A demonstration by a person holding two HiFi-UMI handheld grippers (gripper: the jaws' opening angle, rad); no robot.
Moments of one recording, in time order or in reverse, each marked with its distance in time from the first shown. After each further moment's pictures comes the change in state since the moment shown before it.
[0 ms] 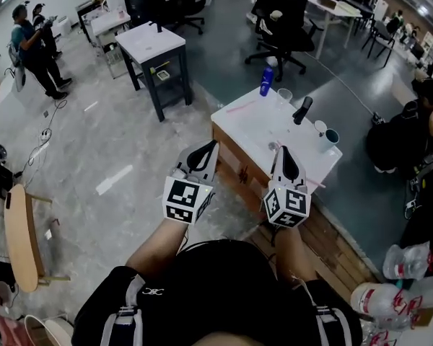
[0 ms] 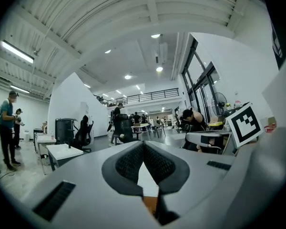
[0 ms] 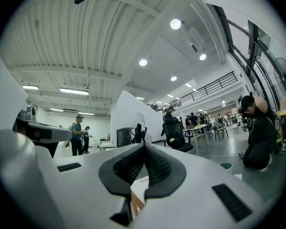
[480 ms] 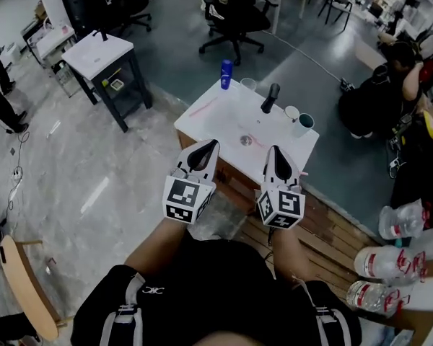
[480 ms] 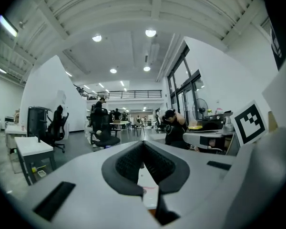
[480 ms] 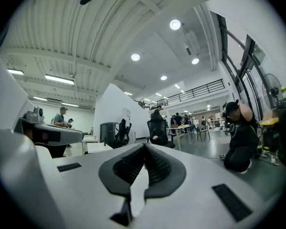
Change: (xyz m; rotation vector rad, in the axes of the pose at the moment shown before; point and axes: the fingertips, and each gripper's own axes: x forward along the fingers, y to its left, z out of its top) left arm 0.117 -0.018 -0.013 -0.043 0.017 -0.274; right arm 0.038 -0.054 -0.009 -0.042 0.042 -0.199
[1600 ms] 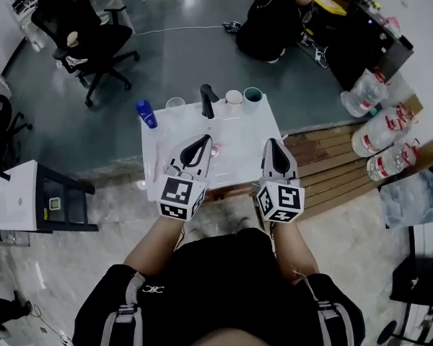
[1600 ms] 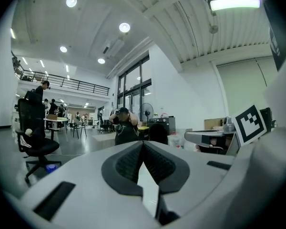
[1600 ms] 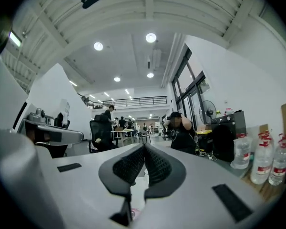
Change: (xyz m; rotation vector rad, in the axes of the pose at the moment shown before) left arm 0.207 0.085 -0.003 0.058 -0.004 -0.793; right arm 0.101 -0.027 -0.012 0.015 -0.051 -0.777
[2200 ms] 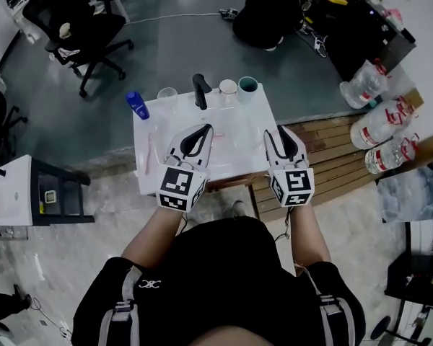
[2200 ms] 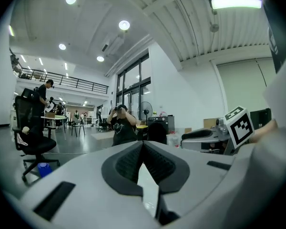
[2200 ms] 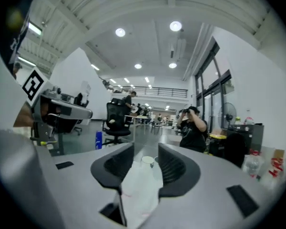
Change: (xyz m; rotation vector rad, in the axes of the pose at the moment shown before) left arm 0.037 -0.018 -0.006 -0.006 0.014 -0.019; right arm 0.022 -0.044 -0.027 -0.232 0.146 0.179
